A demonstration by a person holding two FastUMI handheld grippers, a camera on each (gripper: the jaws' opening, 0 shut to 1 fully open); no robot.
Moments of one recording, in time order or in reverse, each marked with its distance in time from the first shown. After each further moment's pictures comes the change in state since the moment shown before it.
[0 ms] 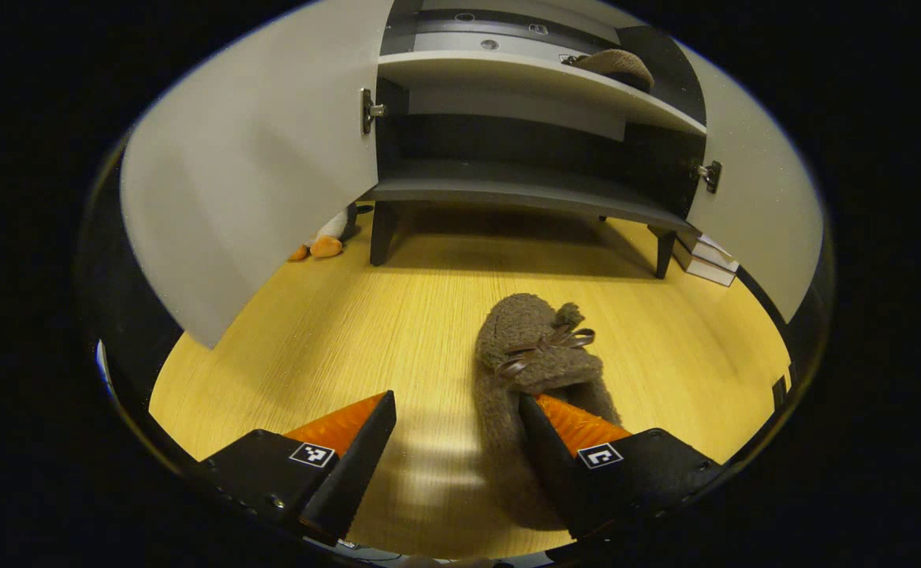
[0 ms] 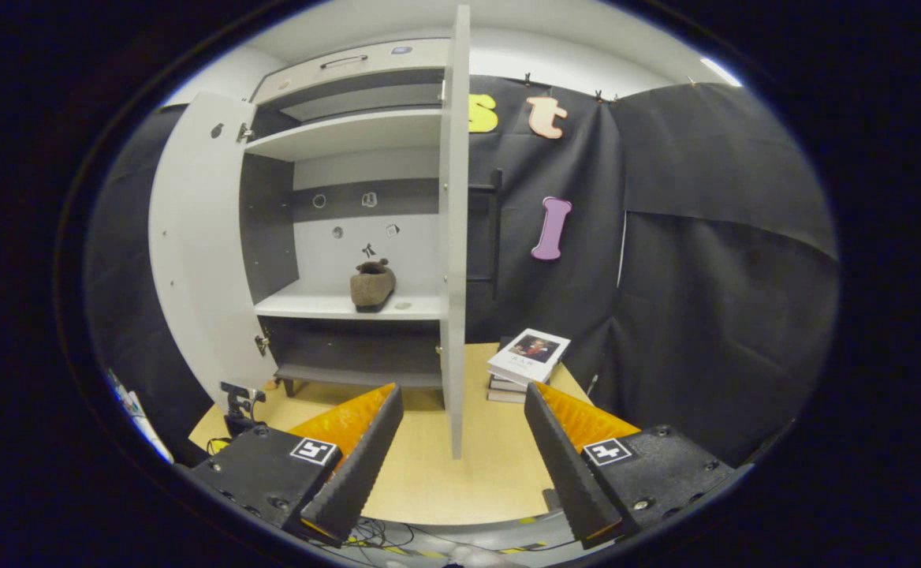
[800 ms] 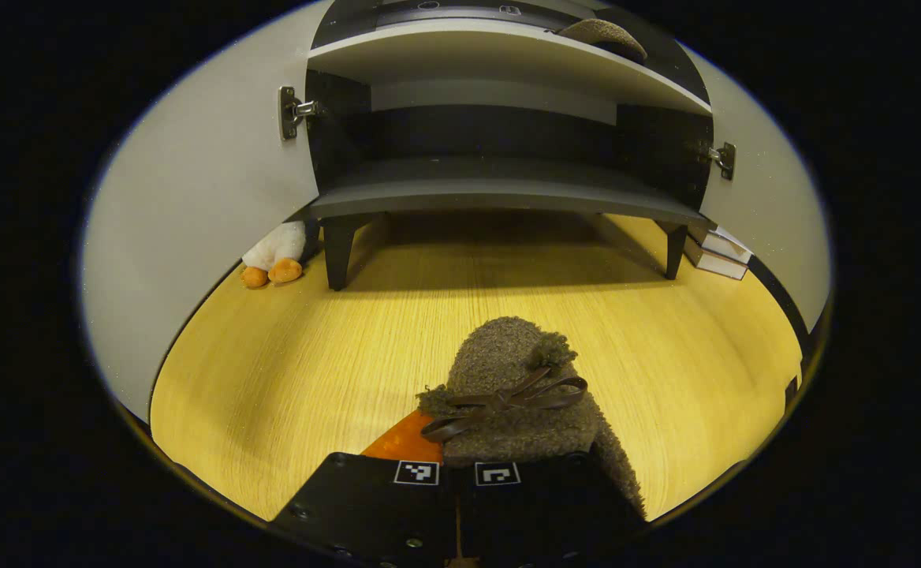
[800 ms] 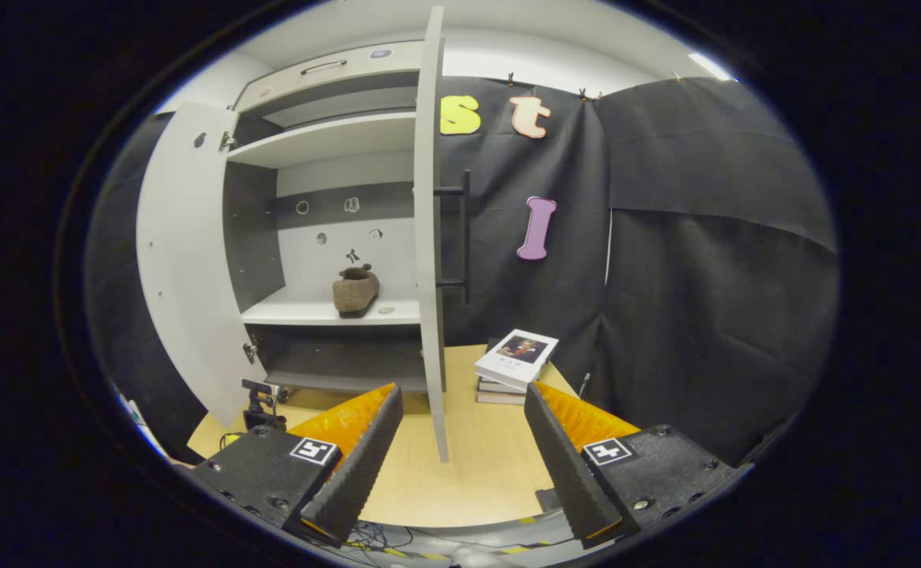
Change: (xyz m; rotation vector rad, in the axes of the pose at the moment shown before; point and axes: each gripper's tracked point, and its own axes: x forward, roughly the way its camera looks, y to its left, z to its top) left arm 0.033 -0.026 0.046 0.070 -0.022 -0.015; right arm -0.001 -0.011 0.006 0.036 -0.035 -0.010
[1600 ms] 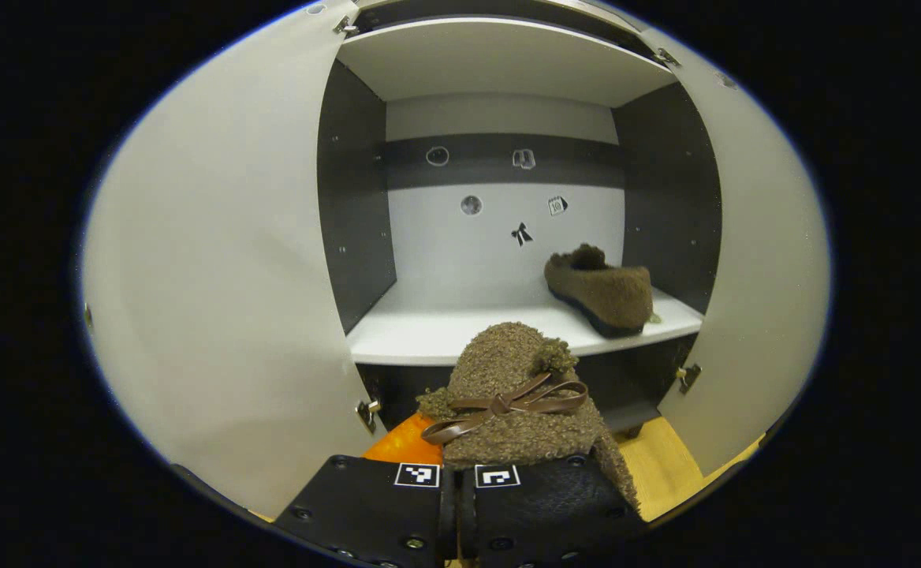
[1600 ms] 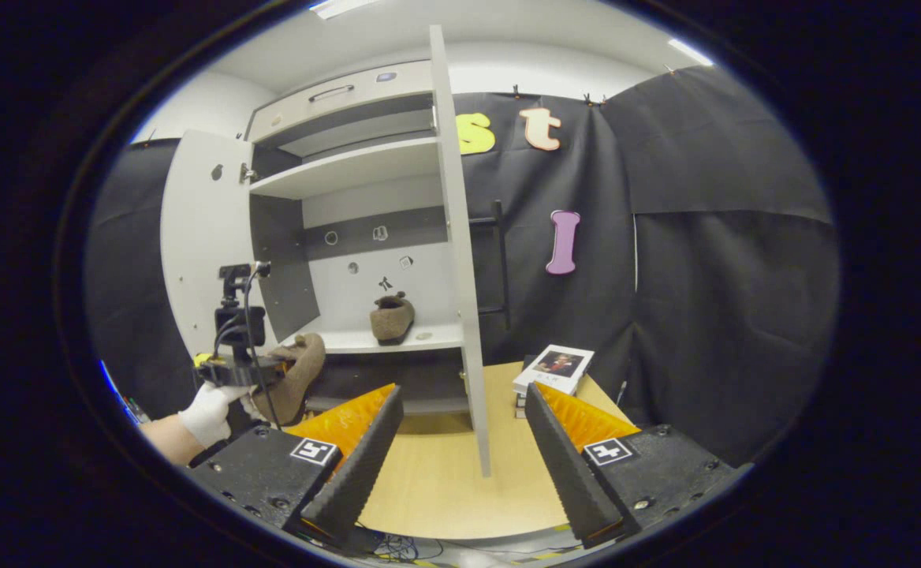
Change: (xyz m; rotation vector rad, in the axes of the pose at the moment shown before) left arm -0.125 0.012 0.306 0.009 -0.373 0.102; right arm -0.004 0.027 0.016 0.075 -0.070 0.115
